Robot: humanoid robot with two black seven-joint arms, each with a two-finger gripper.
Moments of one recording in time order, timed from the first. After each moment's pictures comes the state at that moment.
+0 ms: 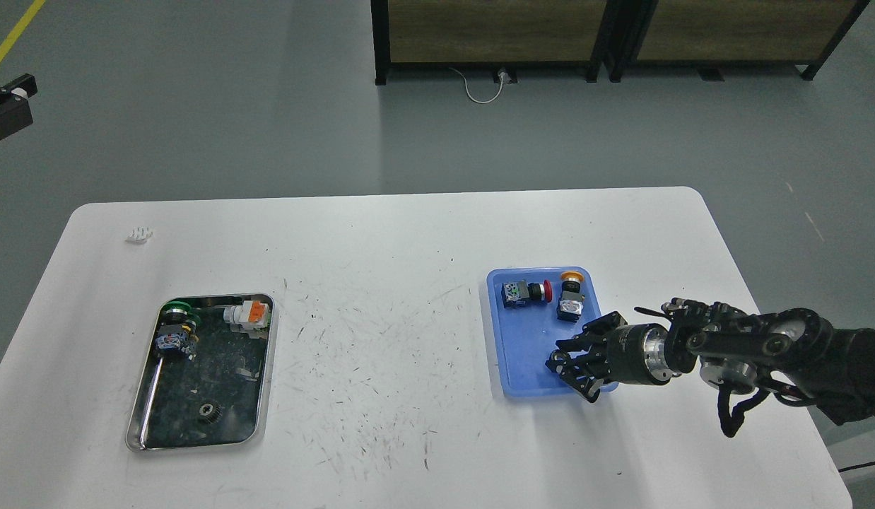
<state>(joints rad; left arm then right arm) -0.96 0.98 -0.38 -0.95 0.29 -0.22 -0.11 0.98 -0.56 -0.49 1.10 -0.31 0.17 0.17</state>
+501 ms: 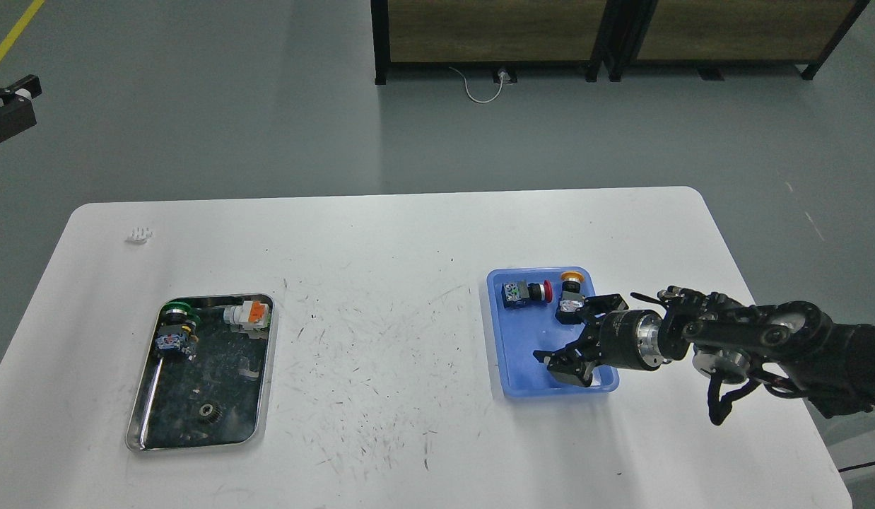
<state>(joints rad) -0.96 0.98 -0.38 -0.95 0.29 -0.27 -0.11 1.02 -0.54 -0.33 1.09 -0.29 0.17 0.18</state>
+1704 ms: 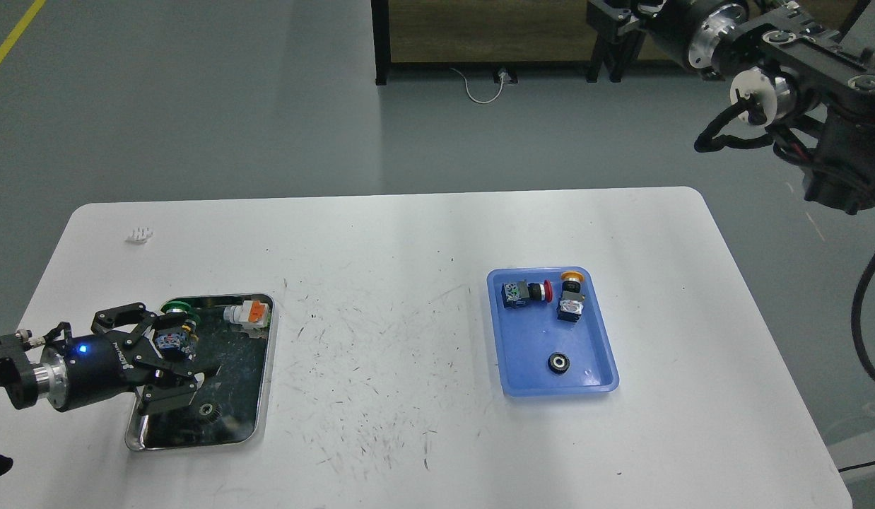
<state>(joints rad) -0.55 0.83 -0.23 -1.15 0.70 -0.37 -0.25 1.36 -0.50 0.02 0.69 -0.07 0.09 0.17</state>
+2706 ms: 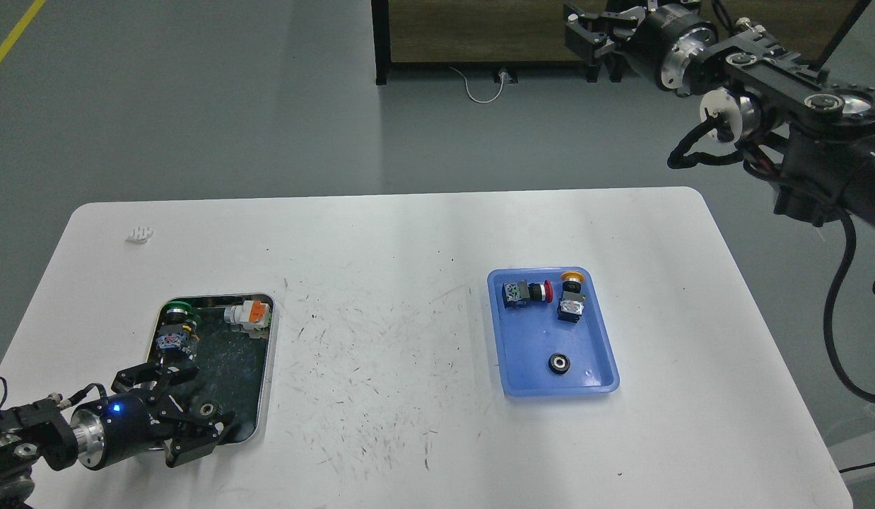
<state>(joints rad) -0.43 0.74 -0.20 -1.13 0.70 -0.19 -0.21 1.33 -0.44 0.02 0.65 -0.07 0.06 0.17</state>
